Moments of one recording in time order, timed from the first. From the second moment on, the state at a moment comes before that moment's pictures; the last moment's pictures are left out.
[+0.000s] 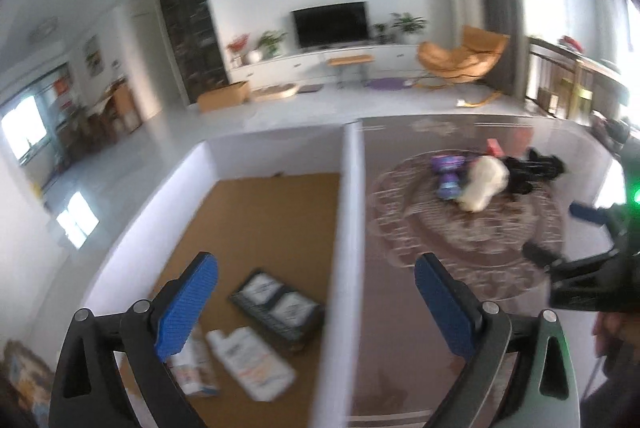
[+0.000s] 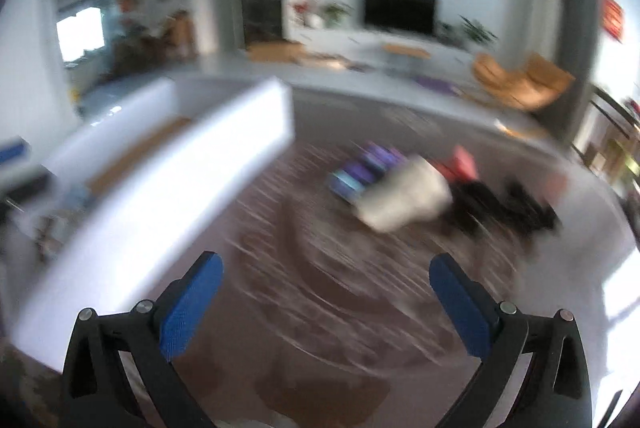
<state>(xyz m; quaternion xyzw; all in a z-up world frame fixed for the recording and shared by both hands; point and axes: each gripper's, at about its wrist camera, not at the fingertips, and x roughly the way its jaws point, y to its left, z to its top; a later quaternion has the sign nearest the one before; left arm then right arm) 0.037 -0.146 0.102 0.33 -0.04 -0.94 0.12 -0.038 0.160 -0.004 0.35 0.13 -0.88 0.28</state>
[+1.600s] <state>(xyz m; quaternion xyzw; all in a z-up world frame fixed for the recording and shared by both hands) -0.045 -0.037 -0.031 0.47 -0.03 -0.88 -0.01 -0.088 0.286 -0.072 0.45 0.08 -0.88 0.14</state>
